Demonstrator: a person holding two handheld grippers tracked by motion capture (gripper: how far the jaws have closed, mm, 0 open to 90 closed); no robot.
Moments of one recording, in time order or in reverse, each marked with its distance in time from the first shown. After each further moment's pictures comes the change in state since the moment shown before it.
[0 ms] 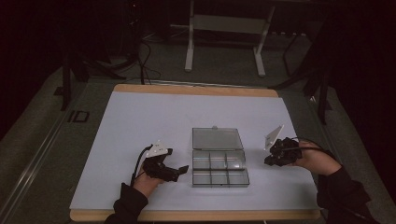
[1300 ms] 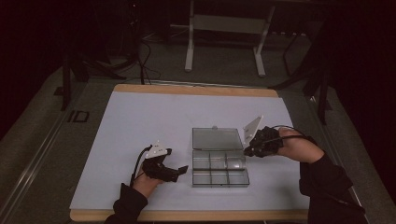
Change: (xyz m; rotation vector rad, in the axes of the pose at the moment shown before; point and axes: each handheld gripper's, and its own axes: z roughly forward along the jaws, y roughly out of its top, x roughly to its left) left arm -0.002 -0.001 -0.001 0.000 0.011 0.011; right arm 0.016 0.081 -0.027 -0.063 -0.021 -0.189
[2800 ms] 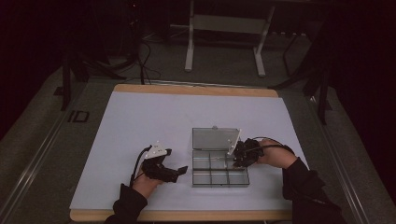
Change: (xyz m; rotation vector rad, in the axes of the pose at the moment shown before) left arm 0.000 -0.001 -0.002 -0.003 -0.001 -0.003; right arm -0.007 -0.003 0.092 0.086 0.073 0.035
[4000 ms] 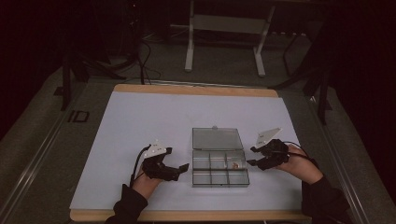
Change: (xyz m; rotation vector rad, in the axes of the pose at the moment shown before) left arm -0.006 0.009 -0.004 -0.050 0.005 -0.051; right arm 0.019 -0.066 -0.043 -0.314 -0.178 0.257
